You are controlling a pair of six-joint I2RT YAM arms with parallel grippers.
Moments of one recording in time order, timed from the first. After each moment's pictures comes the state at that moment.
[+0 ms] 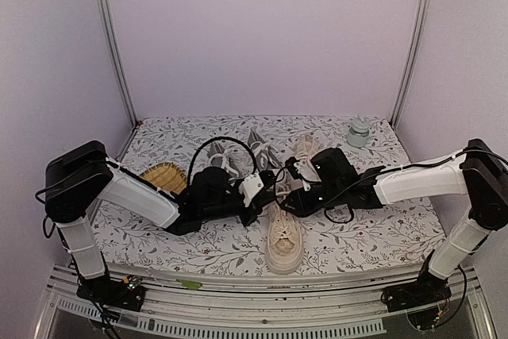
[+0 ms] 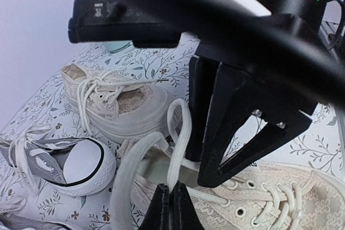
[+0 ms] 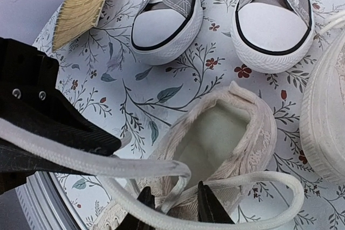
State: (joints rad) left arm -0.99 1.83 0.78 0.76 0.07 0.23; right arm 0.85 1.61 0.86 0.01 -0.18 0.37
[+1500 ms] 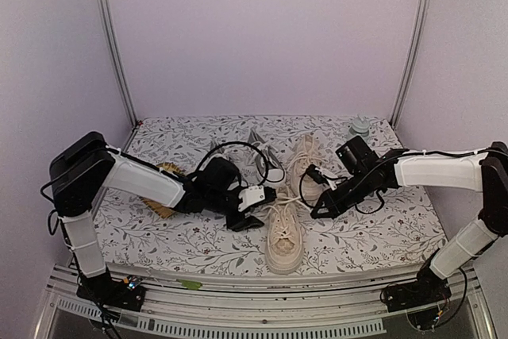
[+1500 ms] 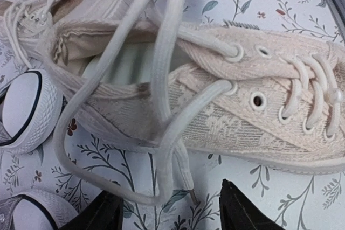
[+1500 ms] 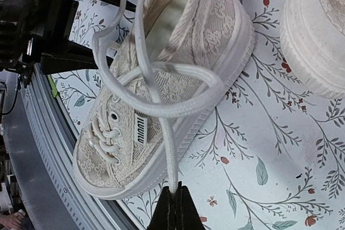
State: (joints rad) left arm -0.88 1.86 0.95 0.14 0.27 0.50; right arm 0.65 1.52 0.90 -0.46 -0.48 0.14
